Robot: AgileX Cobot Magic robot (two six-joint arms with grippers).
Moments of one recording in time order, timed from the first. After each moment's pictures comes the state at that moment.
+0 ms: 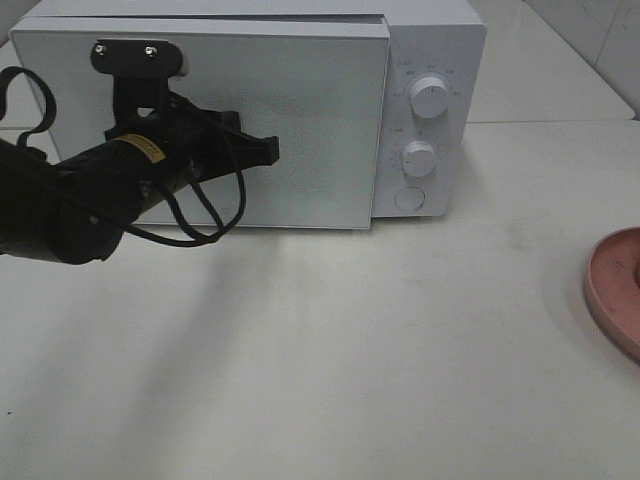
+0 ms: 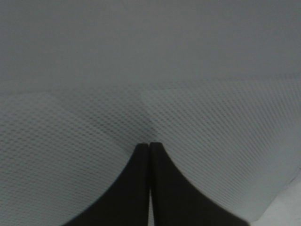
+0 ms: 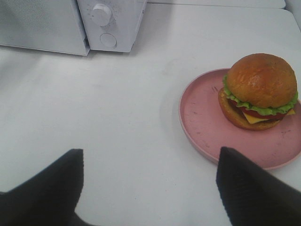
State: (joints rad) left arm -0.62 1.93 -0.87 -0.27 -0.74 0.09; right arm 0.16 0.00 -0.51 -0.01 1.04 0.05
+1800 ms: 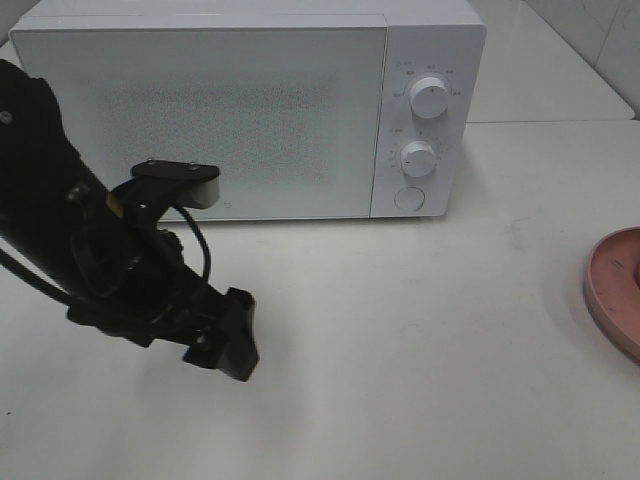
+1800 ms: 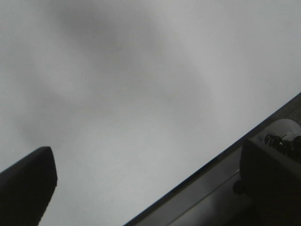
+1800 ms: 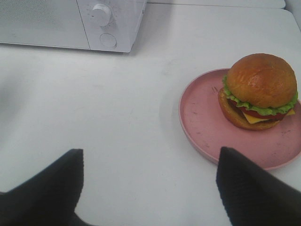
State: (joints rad) left arm -0.64 1.65 -0.89 -0.32 0.68 0.16; right arm 0.16 0.00 -0.51 -0.01 1.04 0.05
